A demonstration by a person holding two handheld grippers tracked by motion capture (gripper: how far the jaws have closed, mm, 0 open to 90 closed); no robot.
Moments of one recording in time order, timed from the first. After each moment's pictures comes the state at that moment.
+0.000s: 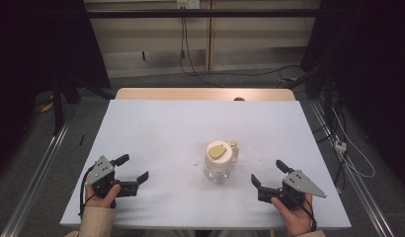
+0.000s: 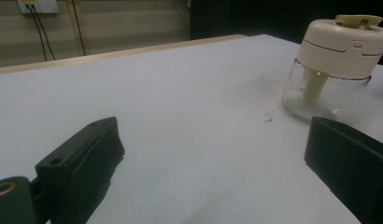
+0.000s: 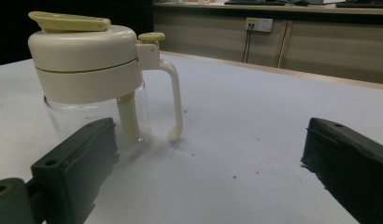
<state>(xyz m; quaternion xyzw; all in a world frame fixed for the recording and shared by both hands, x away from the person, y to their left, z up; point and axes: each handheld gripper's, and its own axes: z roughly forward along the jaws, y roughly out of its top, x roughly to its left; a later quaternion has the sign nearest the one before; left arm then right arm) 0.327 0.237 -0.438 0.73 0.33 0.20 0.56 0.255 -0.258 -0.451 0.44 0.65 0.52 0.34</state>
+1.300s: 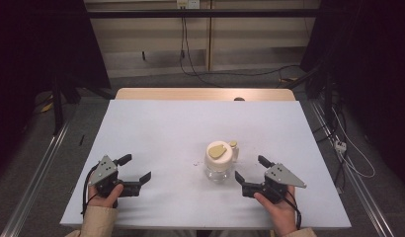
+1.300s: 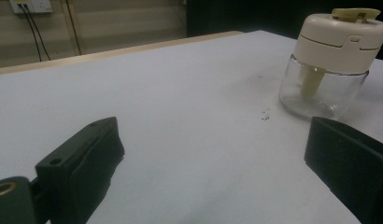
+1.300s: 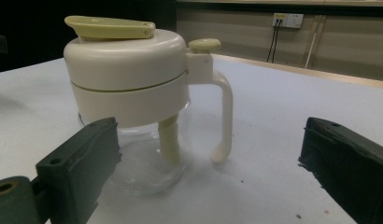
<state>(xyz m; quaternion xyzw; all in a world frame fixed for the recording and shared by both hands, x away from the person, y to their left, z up) 0.328 0.230 -0.439 0.74 0.32 0.20 0.56 0.276 -0.221 -0.449 0.41 0.67 0.53 0.31</state>
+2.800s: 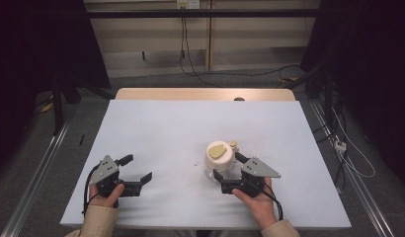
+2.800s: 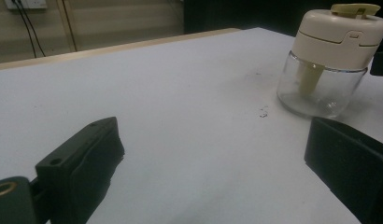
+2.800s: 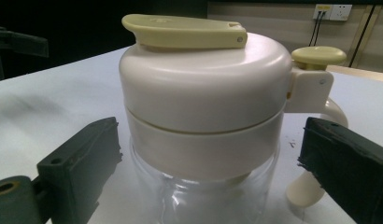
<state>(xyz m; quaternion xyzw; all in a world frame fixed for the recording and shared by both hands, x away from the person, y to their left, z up) 0.330 0.229 -0.441 0.74 0.32 0.19 0.56 0.300 -0.172 -0.450 0.39 0.69 0.55 0.26</state>
